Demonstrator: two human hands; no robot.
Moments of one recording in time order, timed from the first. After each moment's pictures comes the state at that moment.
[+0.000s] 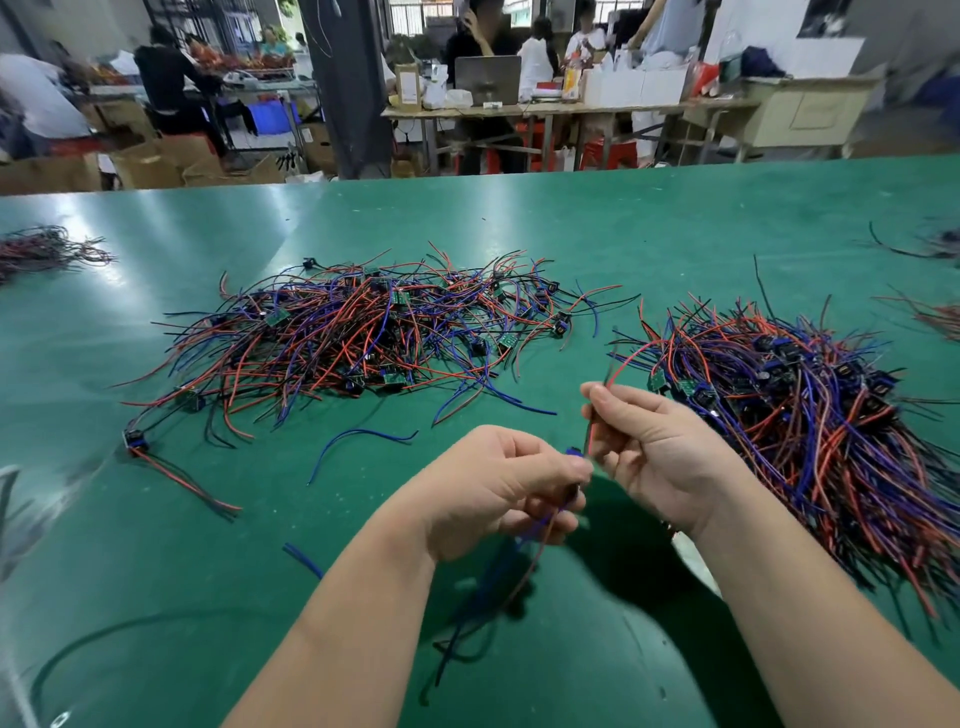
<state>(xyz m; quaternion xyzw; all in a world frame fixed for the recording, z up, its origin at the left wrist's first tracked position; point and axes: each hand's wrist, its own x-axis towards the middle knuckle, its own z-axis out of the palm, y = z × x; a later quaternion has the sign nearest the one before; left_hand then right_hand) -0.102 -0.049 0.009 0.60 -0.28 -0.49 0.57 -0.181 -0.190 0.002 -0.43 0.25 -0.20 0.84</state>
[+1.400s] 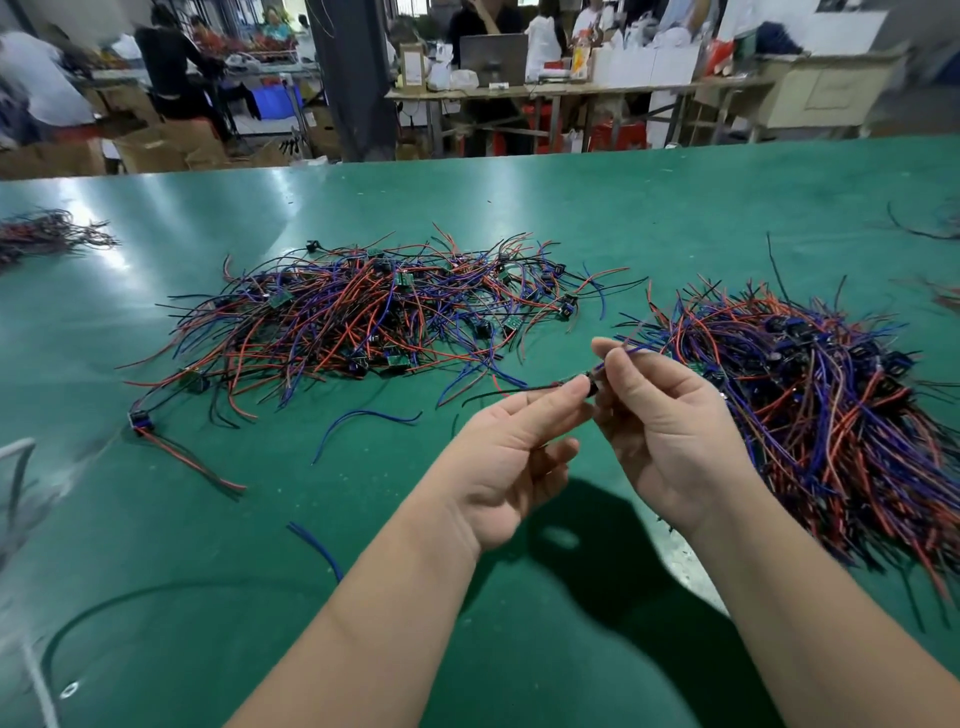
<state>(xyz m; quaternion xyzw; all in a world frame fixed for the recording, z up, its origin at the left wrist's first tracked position) -0.116 -0.063 0.009 0.52 -0.12 -0.49 0.69 -0.184 -0.166 0.008 -0.44 0.16 -0.31 0.83</state>
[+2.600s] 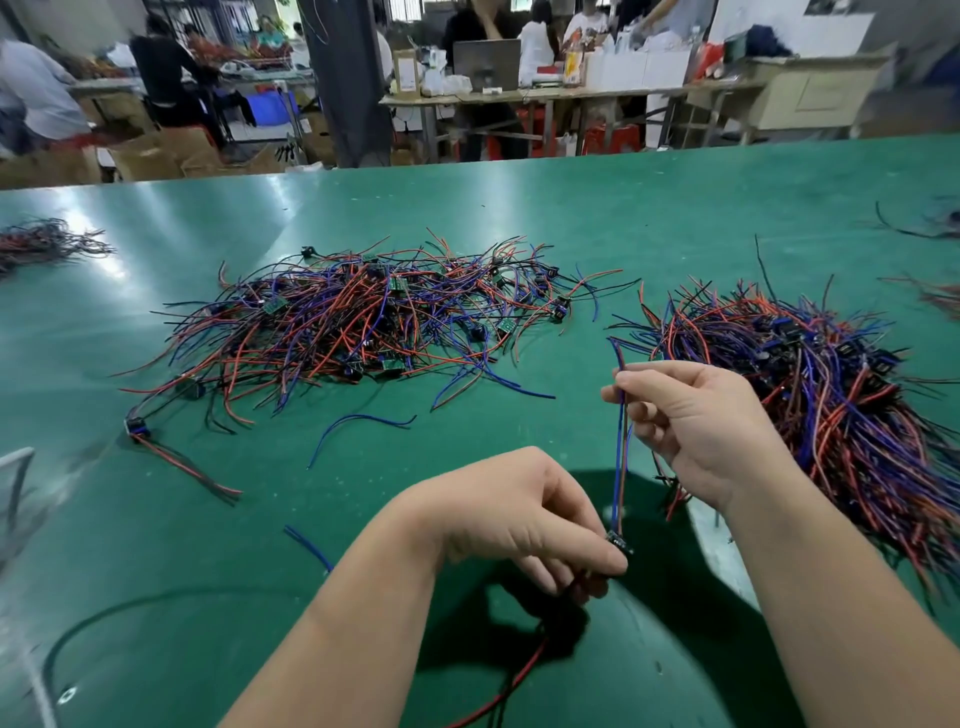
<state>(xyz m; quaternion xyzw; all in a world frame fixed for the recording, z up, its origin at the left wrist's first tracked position) -0.115 -0.045 0.011 0.65 -0.42 -0.52 0.35 -0.197 -0.199 0.011 -0.54 0.31 -0.27 0.74</state>
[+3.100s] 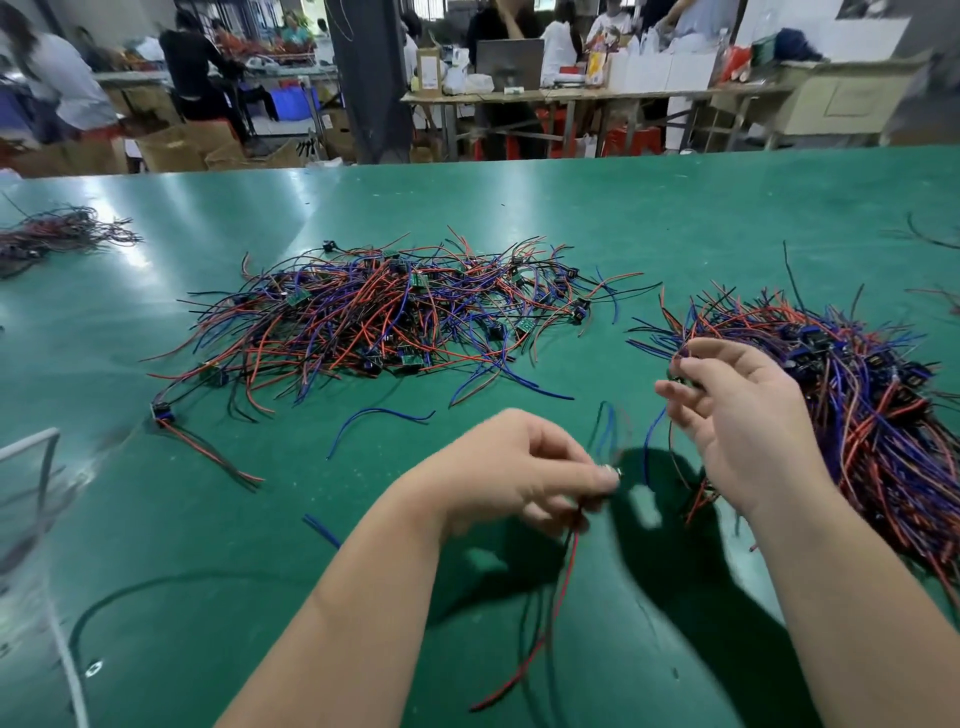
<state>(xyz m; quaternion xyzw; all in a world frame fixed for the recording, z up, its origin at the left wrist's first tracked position) -0.099 -0.046 0.007 0.66 -0.37 -0.46 0.46 -0.197 -0.208 0.010 -0.50 0.31 -0.38 0.71</state>
